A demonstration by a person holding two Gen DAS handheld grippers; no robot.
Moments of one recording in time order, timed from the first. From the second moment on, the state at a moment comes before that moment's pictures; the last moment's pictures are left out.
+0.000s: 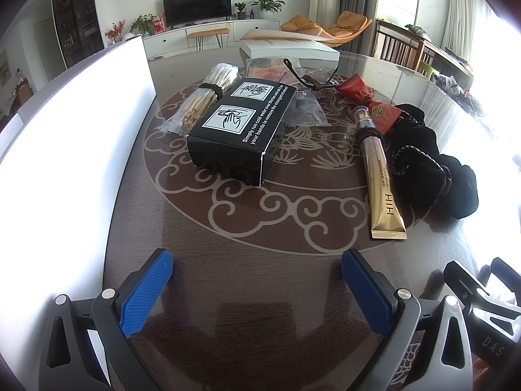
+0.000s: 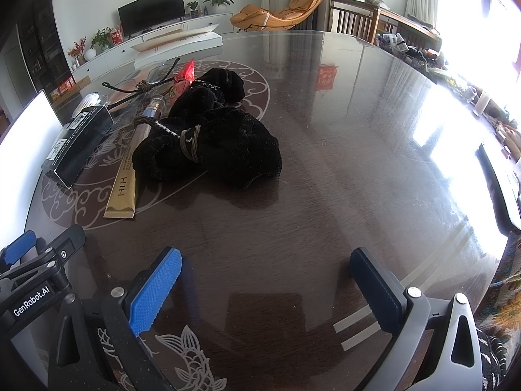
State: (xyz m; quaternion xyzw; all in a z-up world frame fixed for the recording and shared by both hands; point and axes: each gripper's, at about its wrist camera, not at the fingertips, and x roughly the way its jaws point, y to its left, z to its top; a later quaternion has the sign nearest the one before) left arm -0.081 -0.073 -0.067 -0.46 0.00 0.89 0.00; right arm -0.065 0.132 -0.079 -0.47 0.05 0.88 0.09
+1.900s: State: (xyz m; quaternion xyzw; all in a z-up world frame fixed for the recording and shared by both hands) left arm -0.054 -0.068 -0.063 -0.53 0.02 0.84 0.04; right arm -0.064 0.132 -0.078 -0.47 0.05 0.88 0.09
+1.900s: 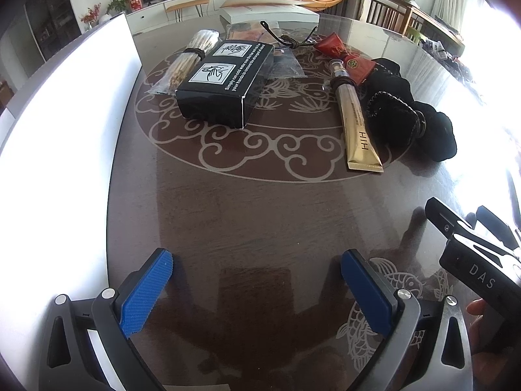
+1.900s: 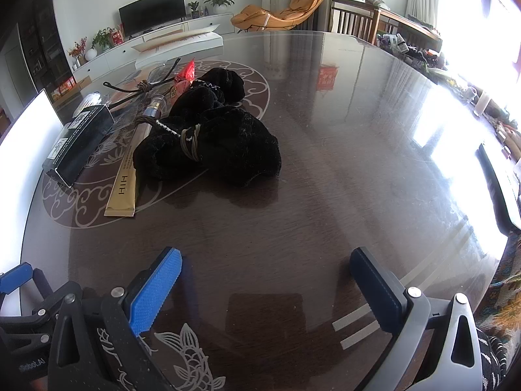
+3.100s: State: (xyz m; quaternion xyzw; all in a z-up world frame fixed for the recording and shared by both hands) left arm -0.146 -0.070 -0.042 -0.52 0.01 0.85 0.03; right arm -0.069 0.192 -0.060 -0.43 0.25 0.87 -0.01
